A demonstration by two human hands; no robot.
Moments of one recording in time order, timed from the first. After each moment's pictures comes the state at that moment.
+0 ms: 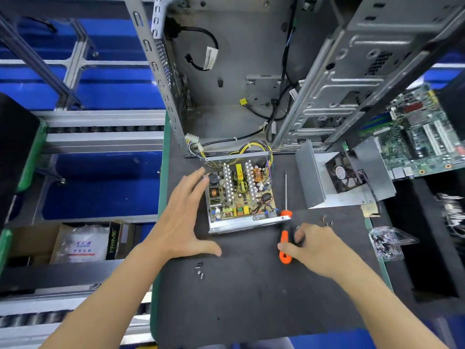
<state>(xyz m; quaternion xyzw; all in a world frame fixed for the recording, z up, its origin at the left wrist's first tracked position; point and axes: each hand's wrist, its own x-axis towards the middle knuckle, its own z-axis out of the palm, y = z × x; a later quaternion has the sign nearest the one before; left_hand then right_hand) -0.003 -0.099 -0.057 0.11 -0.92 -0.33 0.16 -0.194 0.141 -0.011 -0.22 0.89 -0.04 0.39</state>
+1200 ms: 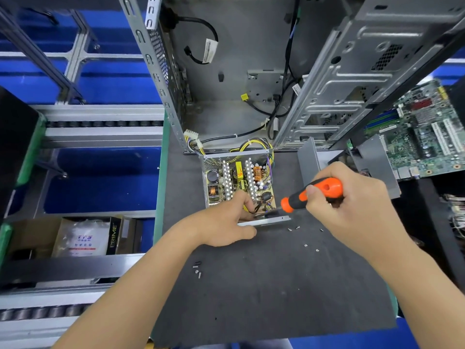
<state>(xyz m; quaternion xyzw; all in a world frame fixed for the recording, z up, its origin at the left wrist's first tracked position) -0.069 -0.065 -0.013 0.19 -0.79 -0.52 -0.24 -0.214 0.111 0.084 -0.40 0.87 -0.27 0.08</state>
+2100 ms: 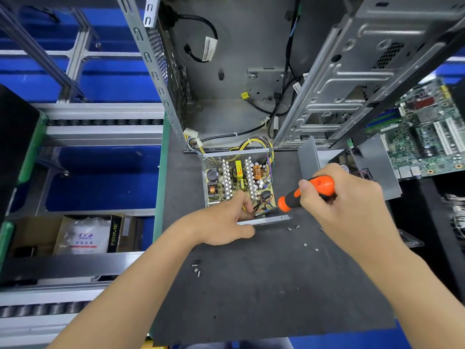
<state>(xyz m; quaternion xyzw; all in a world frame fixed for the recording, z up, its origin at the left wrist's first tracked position) -0.069 -0.066 -0.016 0.20 -0.80 -0.51 -0.25 -0.210 0.107 0.071 -0.40 0.87 -0.29 0.04</state>
